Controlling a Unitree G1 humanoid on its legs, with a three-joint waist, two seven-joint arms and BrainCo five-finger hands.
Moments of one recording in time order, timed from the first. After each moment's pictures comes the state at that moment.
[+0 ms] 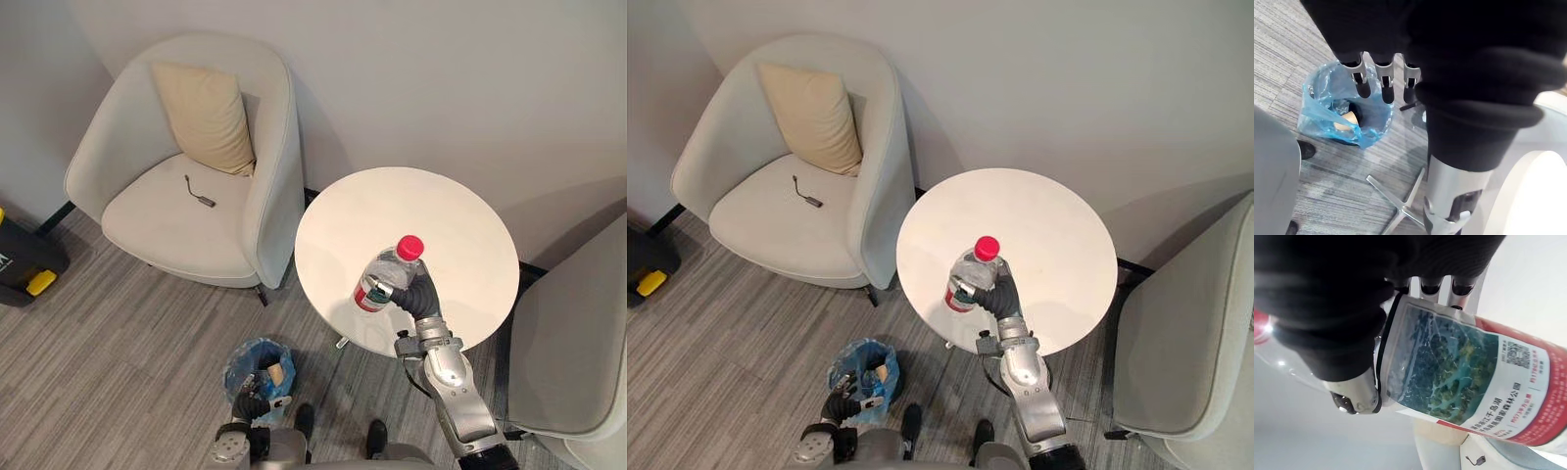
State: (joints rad) left arm 0.18 0.09 -0.14 0.72 -0.11 -0.13 0.11; right arm 0.08 -0.11 0.23 -0.11 -0.09 -0.18 -0.15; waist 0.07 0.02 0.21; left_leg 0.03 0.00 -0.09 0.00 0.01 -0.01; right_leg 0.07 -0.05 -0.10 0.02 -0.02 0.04
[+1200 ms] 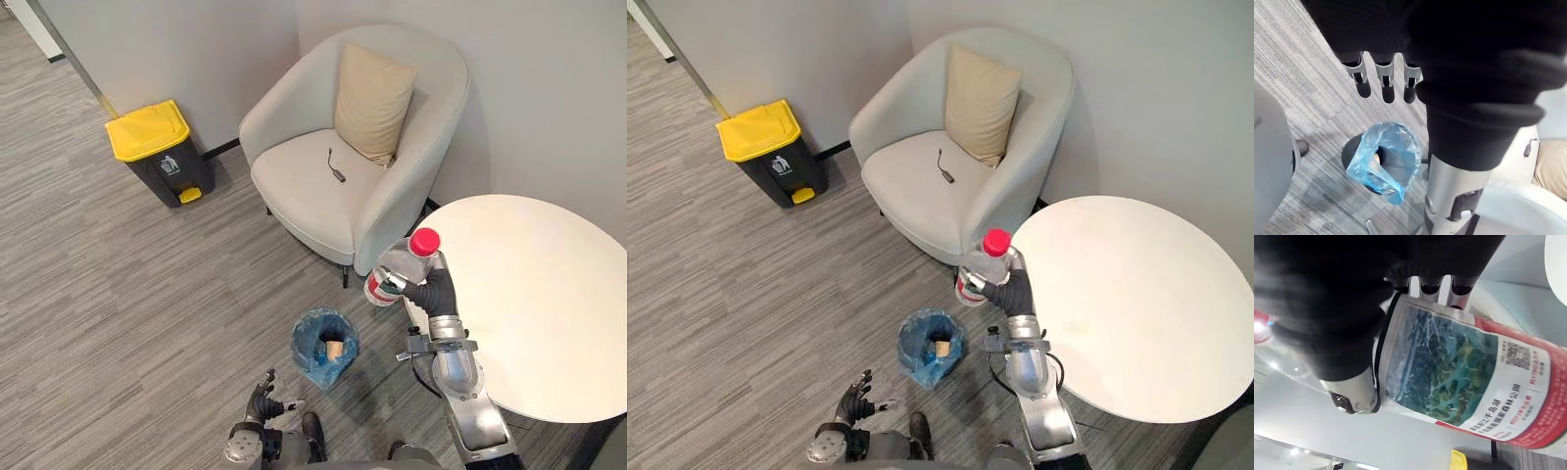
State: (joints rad) left arm 0.16 0.09 -0.23 0.74 -0.08 -0.15 0.13; right arm 0.10 -0.10 0.19 -0.18 -0.19 -0.19 -0.21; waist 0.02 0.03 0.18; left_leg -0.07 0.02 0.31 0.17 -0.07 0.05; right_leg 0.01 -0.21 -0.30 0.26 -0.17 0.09
